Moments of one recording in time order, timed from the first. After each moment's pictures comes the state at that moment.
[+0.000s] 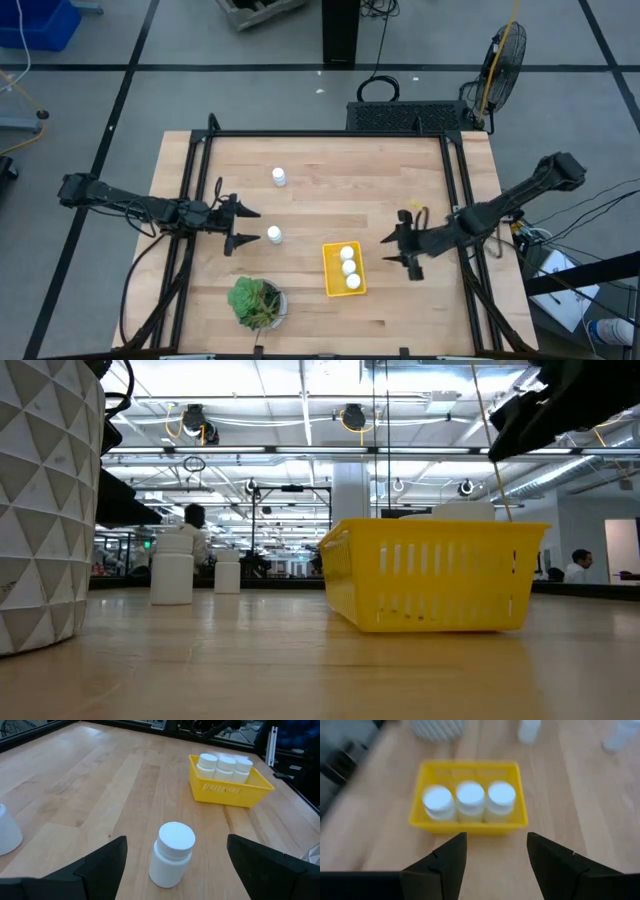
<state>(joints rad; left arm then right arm) -0.18 0.48 0.02 0.13 -0.16 -0.25 0.48 1.03 0.62 -0.28 0.30 0.25</state>
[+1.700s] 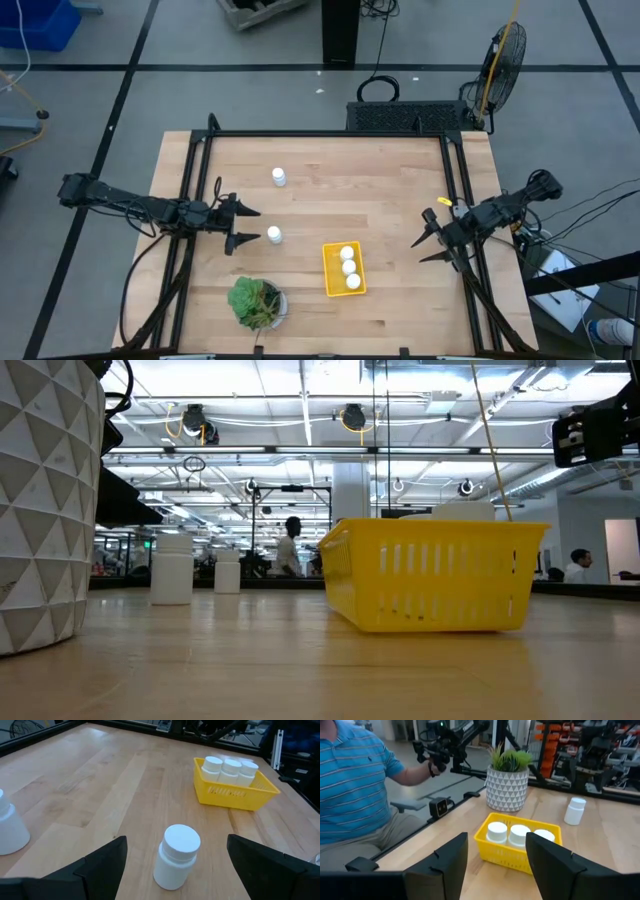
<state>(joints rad) -0.18 0.48 0.02 0.13 -0.19 -0.26 0.48 0.02 0.08 -0.17 0.00 -0.01</state>
